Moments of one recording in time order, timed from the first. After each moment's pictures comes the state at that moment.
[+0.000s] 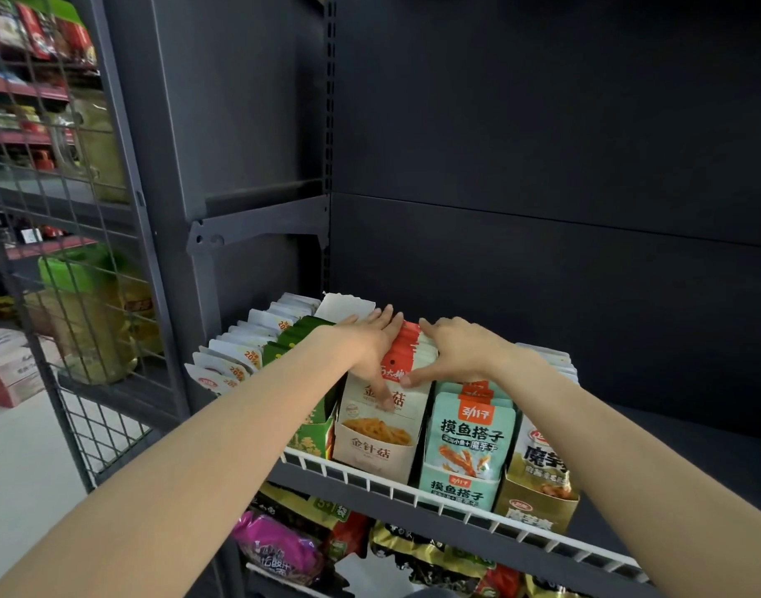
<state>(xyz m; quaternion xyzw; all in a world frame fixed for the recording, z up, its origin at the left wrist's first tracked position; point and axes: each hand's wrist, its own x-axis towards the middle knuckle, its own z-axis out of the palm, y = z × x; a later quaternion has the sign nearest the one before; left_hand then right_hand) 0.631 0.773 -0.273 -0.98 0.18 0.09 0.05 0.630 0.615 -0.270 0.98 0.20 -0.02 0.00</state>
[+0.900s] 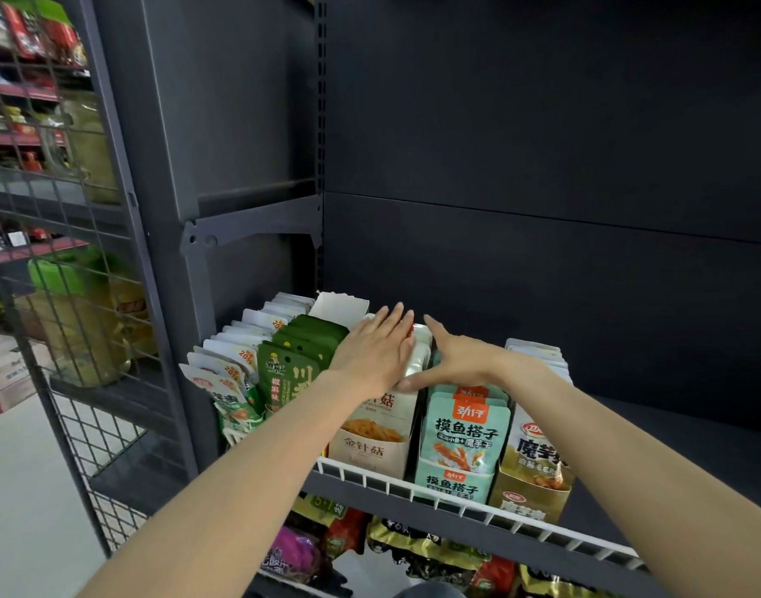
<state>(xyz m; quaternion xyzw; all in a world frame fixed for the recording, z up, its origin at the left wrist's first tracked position) 0.628 0.754 -0.320 -0.98 0.17 -0.12 -0.04 0.631 0.599 -0.285 0.97 0.14 -0.13 -0.15</state>
